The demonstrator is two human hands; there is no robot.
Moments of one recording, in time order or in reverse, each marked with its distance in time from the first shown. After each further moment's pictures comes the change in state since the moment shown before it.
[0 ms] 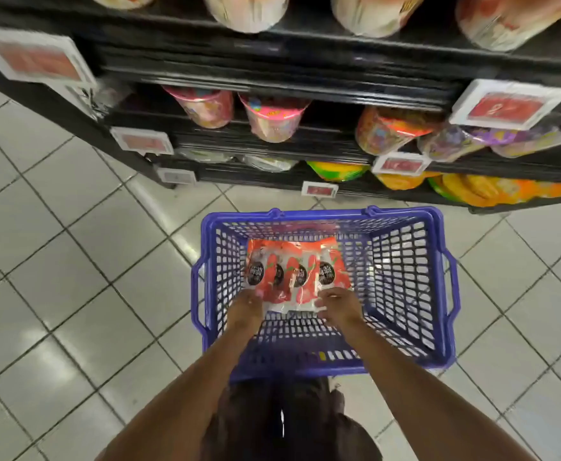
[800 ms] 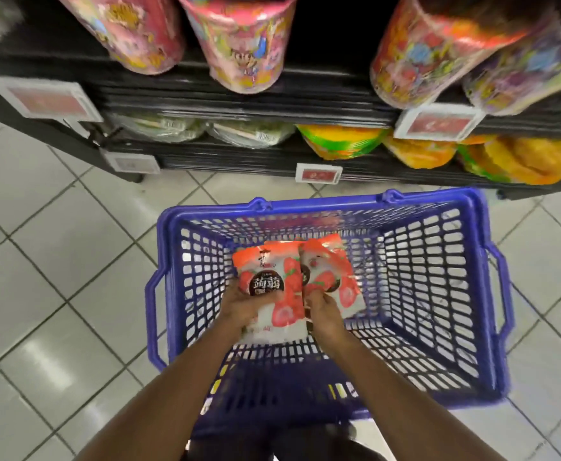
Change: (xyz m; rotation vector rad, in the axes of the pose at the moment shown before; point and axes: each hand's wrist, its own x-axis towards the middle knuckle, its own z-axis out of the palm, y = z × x) left_hand 0.101 -0.014 0.048 -0.611 -0.141 -0.087; right_hand 0.084 0.044 0.061 0.265 -0.081 -0.056
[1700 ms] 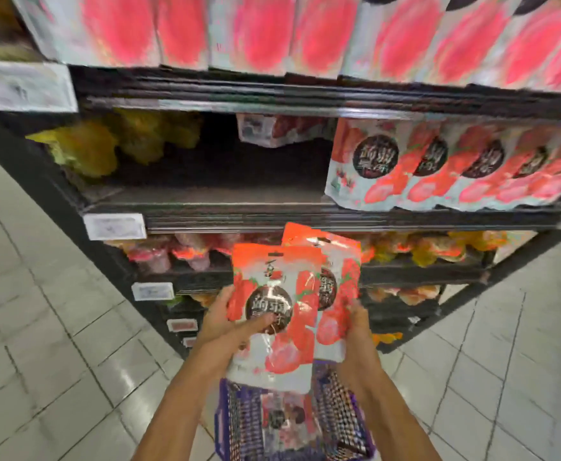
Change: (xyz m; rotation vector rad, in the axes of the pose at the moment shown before) left_hand -0.636 0.347 -0.105 -0.151 -0.285 0.786; right_hand -0.594 -0.388 -0.125 0.713 -0.141 -0.490
